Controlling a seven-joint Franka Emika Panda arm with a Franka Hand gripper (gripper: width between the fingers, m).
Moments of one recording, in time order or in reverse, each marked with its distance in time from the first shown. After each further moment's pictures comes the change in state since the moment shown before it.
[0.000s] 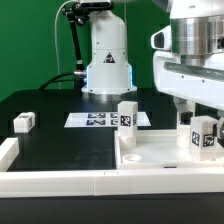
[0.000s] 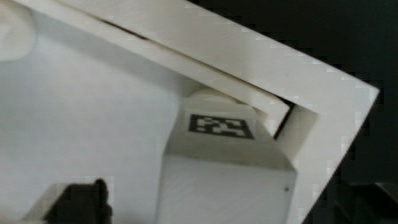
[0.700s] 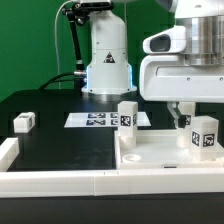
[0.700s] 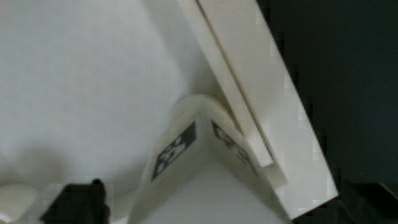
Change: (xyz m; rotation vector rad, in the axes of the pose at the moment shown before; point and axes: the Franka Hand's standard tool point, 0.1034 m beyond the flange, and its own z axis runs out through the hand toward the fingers) arm -0.006 -0.002 0.001 -0.004 0.001 -0.690
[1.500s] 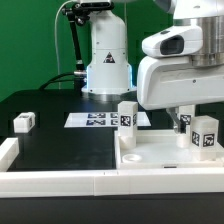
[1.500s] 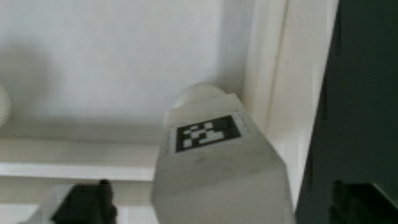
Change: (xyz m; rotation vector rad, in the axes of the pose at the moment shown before) arm 0.002 0.003 0.001 -0.002 0.013 -0.393
